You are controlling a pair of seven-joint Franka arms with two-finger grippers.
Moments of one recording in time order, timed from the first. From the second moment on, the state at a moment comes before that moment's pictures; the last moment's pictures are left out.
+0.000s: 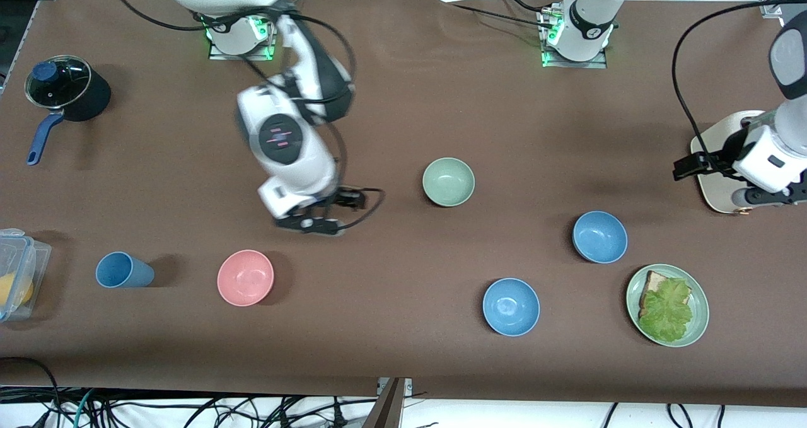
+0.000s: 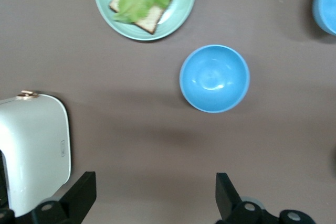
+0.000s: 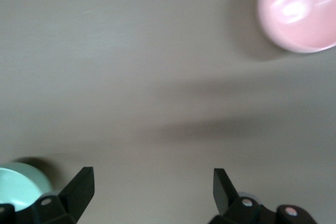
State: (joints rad) left arm 0.06 0.14 0.04 -1.73 0.03 1.77 -0.05; right arm 0.53 0.56 -0.07 -1.37 0.09 1.88 0.54
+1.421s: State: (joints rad) left arm 0.08 0.66 0.01 -1.64 -0.18 2.08 0.00; right arm 0.25 0.16 -0.21 -1.55 0.08 1.61 0.03
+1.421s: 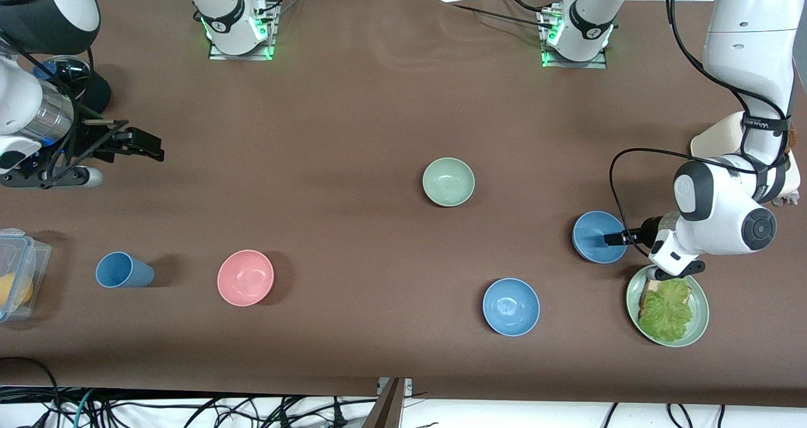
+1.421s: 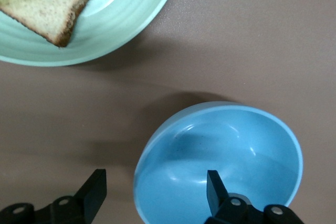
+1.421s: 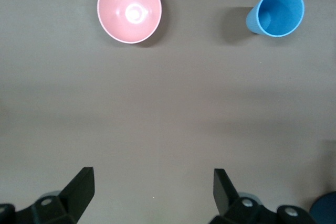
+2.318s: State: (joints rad) left arm 0.11 0.68 0.02 -1.64 -0.26 2.06 0.09; right arm 0.23 0.17 -0.21 -1.52 0.08 1.62 -0.08
